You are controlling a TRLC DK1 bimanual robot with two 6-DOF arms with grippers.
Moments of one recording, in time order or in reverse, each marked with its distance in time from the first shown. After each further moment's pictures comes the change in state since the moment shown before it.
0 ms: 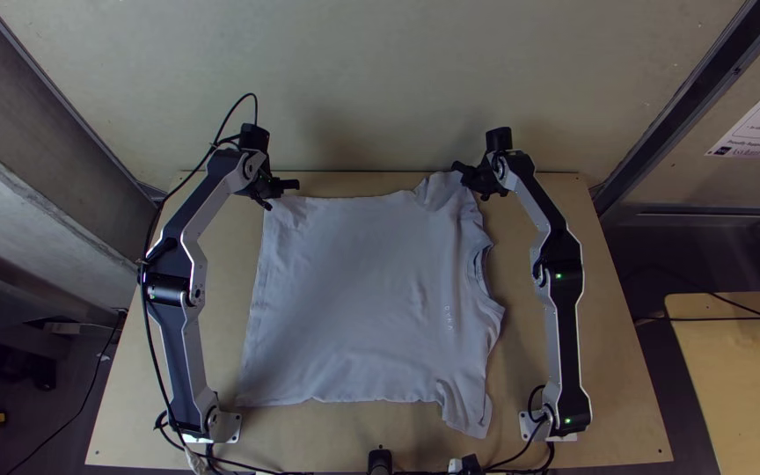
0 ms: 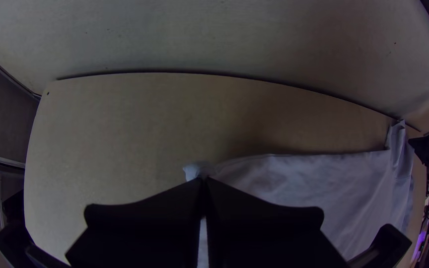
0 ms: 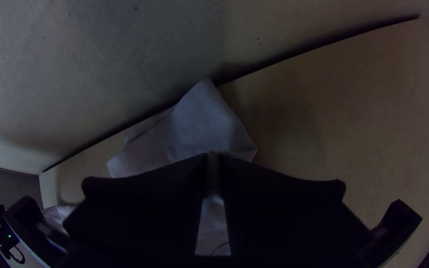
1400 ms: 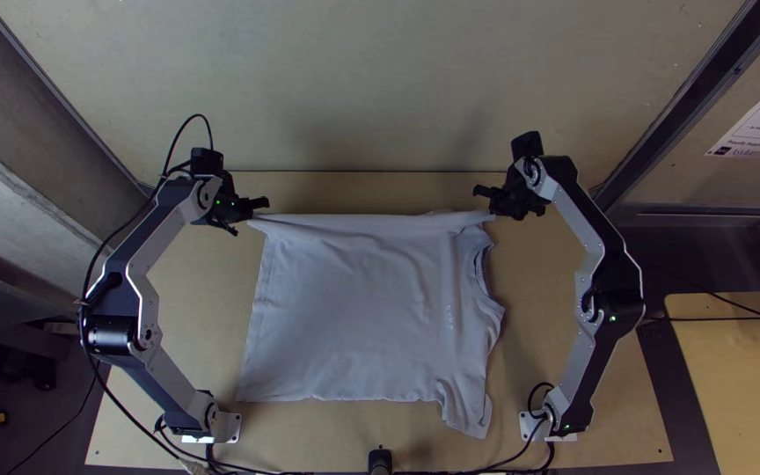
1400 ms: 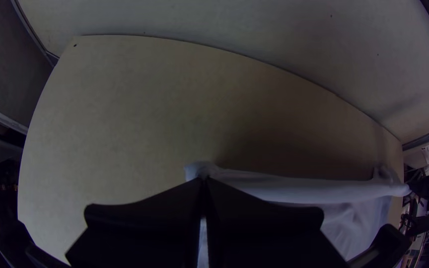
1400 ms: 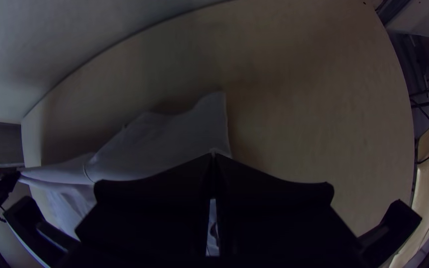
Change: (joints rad) left arm 0.135 -0.364 -0.506 0.167 0.162 -0.010; right arm -0.013 -0.504 -0.507 -0.243 0.062 -0.171
